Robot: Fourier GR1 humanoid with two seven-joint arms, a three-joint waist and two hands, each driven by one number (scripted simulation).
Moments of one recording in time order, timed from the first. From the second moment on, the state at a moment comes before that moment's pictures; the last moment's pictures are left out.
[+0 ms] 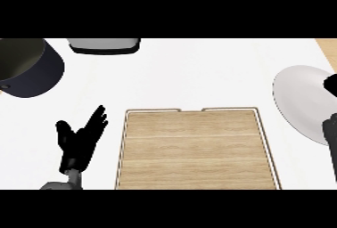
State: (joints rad) left arm -0.01 0.13 -0.09 -1.45 0.13 0.07 0.24; right arm -0.56 -0.42 -0.43 -0.78 1.09 -1.10 0.66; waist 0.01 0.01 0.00
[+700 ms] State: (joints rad) left arm 0.00 0.11 -0.10 -1.45 0.12 0.06 0.21; right arm -0.57 -0.48 -0.60 -0.58 0.60 -0.85 0.17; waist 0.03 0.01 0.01
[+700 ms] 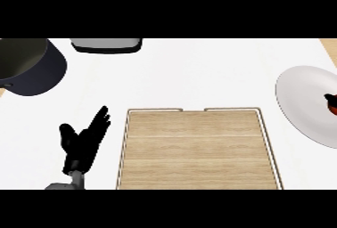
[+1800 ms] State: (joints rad) left arm 0.03 0.12 -0.07 -1.47 0.11 0.06 0.23; right arm -0.21 -0.28 -0.76 -1.01 0.07 -0.51 -0.31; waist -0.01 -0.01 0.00
